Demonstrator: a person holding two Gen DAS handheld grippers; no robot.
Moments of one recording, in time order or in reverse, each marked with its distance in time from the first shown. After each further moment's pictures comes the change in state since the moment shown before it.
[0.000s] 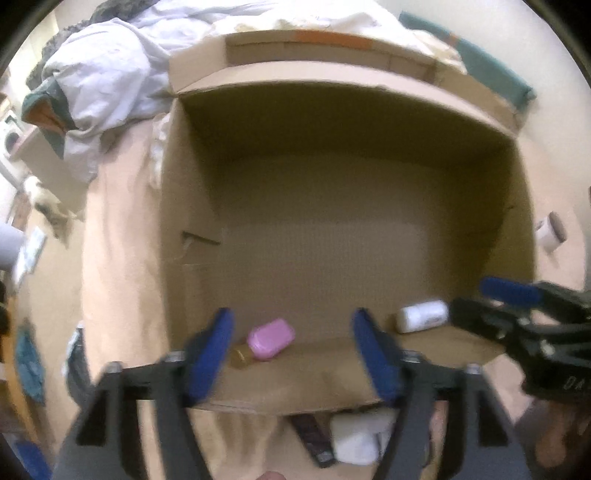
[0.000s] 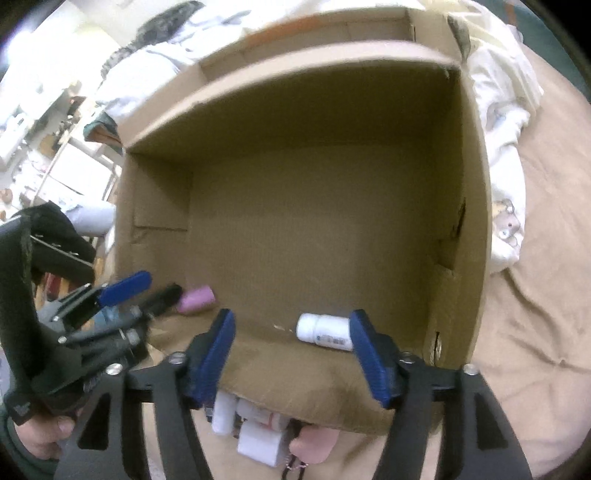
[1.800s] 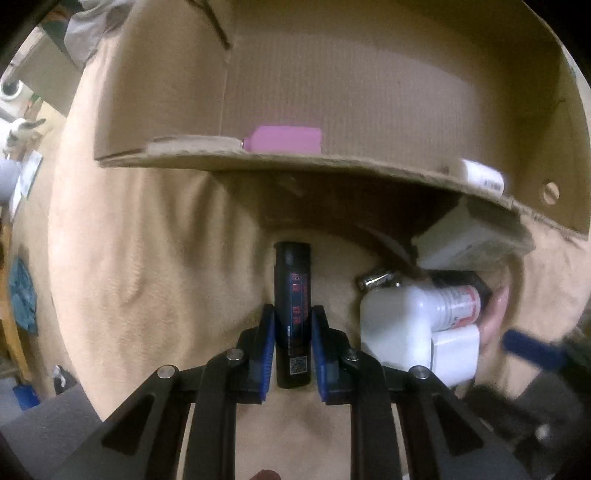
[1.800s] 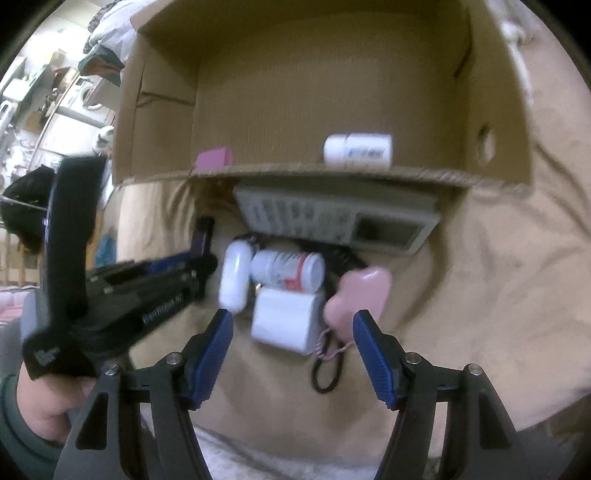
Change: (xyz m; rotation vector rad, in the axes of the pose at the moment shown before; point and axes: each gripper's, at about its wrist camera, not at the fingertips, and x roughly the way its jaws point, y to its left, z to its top) left arm 0.057 0.007 -0.082 -0.106 0.342 0.036; right arm 0.029 0.021 -0.101 0.063 0.287 0.026
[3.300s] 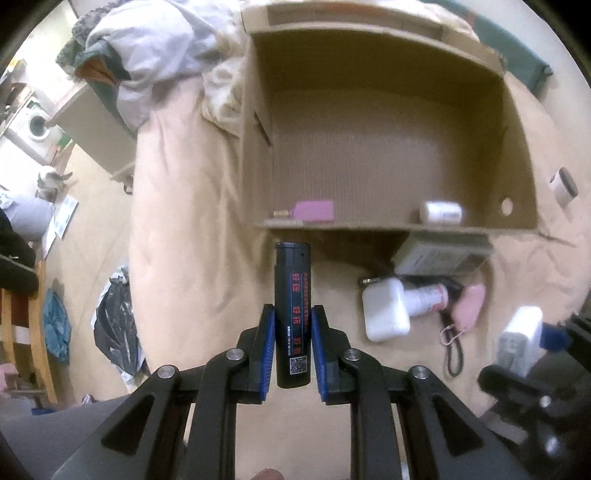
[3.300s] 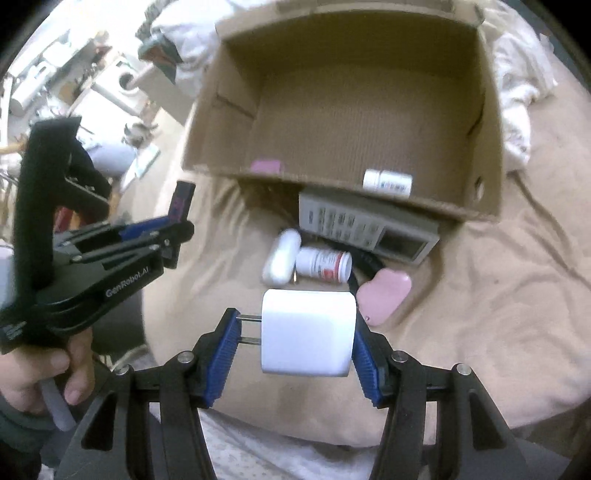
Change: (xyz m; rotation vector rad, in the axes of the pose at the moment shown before) left arm -0.106 0.008 -0.043 0.063 -0.234 0.113; right arm -0.065 0.036 -0.034 -0.170 -0.166 -0.030
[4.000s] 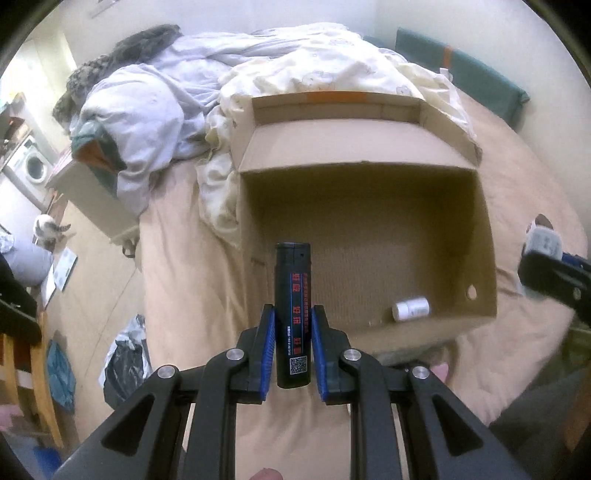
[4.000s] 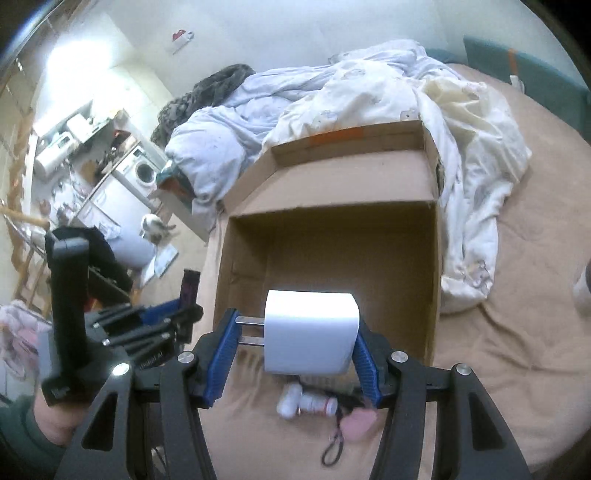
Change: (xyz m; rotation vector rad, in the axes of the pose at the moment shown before) left arm -0.052 -0.005 0.083 0.059 -0.184 -0.026; right arm -0.083 -0.030 0.093 0.065 -0.357 0.056
